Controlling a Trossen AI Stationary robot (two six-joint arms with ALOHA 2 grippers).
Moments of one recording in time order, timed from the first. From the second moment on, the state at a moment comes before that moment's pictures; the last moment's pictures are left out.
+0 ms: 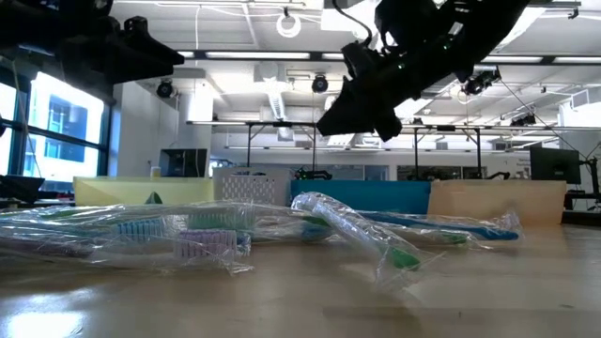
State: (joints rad) left arm 0.07 0.39 0.30 0.00 -0.12 0.70; right arm -0.14 1.54 0.78 0.31 0.07 0.39
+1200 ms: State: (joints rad) left arm 0.07 0.41 0.31 0.00 -0.12 0.71; right arm -0.08 1.54 0.78 0.36 -0.08 0.39
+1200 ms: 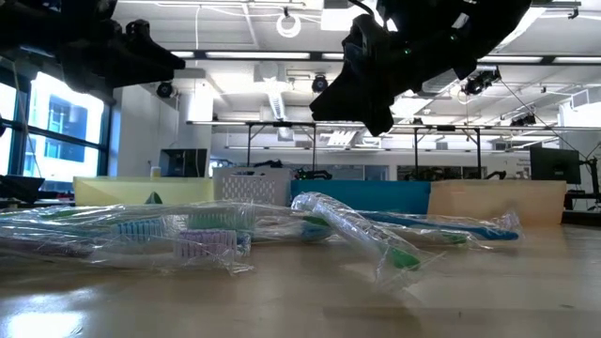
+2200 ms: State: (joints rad) left arm 0.07 0.41 0.31 0.00 -0.06 0.65; right arm -0.09 1.54 0.78 0.38 -0.08 0.31
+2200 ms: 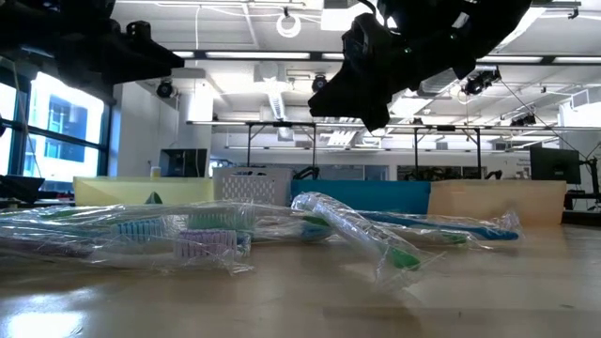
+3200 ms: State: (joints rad) left arm 0.07 0.41 0.31 0.01 0.02 0.65; right arm -0.08 1.54 0.78 0.51 0.10 0.16
